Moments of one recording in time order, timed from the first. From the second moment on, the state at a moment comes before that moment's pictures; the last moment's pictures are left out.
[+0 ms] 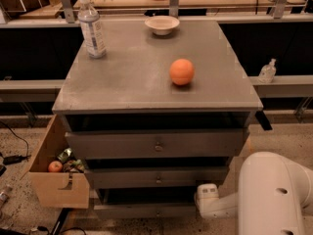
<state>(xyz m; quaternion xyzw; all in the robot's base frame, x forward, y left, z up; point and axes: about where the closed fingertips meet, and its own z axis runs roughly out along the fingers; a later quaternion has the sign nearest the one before) 0.555 -0.227 0.193 -0.78 0.60 -0.18 0.09</state>
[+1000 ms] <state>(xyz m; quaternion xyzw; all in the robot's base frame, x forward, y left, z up) 0.557 -0.228 0.200 -0.78 0.60 -0.18 0.09</state>
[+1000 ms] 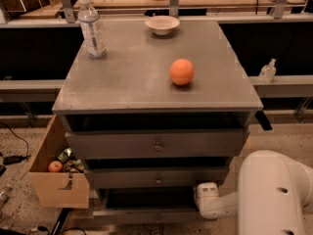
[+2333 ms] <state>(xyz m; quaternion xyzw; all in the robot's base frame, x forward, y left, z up) 0.557 -0.228 0.206 -0.78 0.60 -0.18 0.09</state>
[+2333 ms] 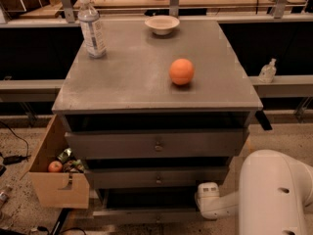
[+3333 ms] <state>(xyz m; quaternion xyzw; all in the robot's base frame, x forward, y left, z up) 0.569 -0.214 0.200 -0.77 0.61 -0.14 0.11</state>
